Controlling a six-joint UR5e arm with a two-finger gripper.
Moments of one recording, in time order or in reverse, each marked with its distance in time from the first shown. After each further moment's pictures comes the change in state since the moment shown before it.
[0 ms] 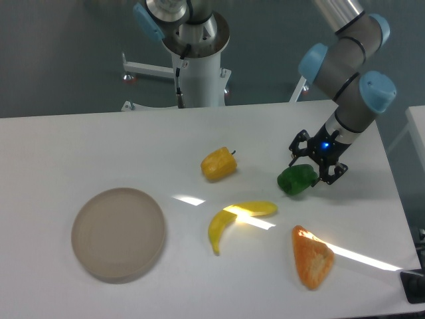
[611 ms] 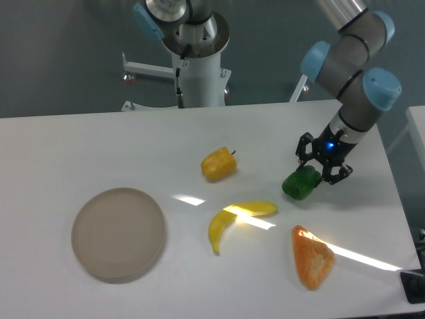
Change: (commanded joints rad) arm -0.096 -0.027 0.179 -0.023 0.095 -0.017
